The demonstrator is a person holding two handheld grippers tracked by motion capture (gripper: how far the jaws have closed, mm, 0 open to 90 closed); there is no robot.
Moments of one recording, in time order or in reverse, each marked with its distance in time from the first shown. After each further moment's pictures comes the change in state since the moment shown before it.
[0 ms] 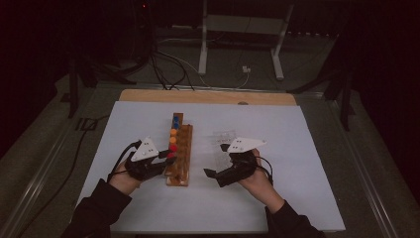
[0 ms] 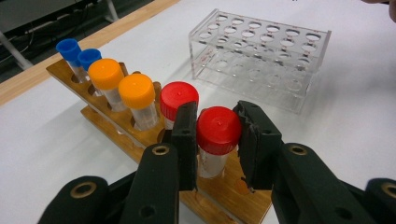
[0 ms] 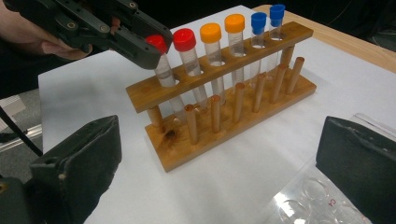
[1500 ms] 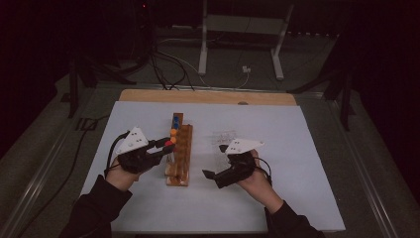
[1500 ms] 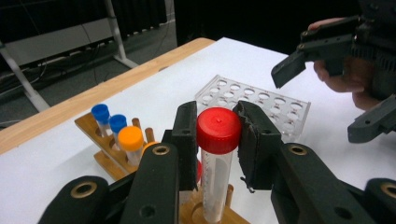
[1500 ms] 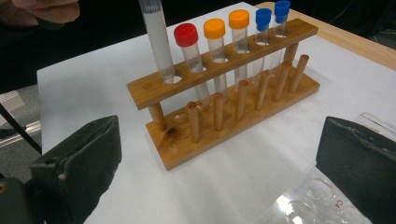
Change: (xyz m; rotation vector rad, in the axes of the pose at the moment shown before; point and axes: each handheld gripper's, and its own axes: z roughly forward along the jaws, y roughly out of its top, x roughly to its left) left arm 0.004 0.024 -0.026 -0.178 0.010 -0.067; right arm 0.003 -0.001 0.003 0.009 -0.003 -0.009
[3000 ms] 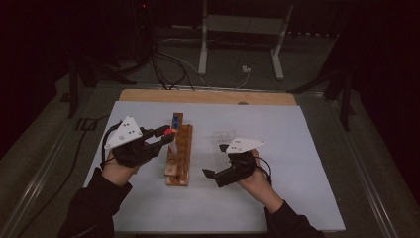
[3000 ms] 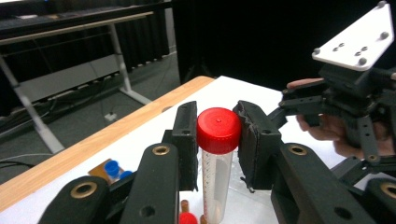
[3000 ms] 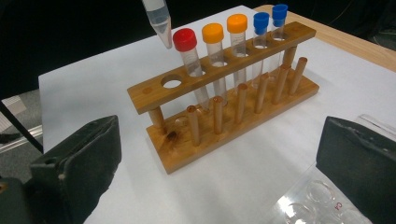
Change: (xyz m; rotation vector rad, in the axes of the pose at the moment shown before) left arm -0.006 0.041 -0.022 -0.124 0.014 0.033; right arm -0.001 0.001 -0.001 -0.014 -0.001 0.013
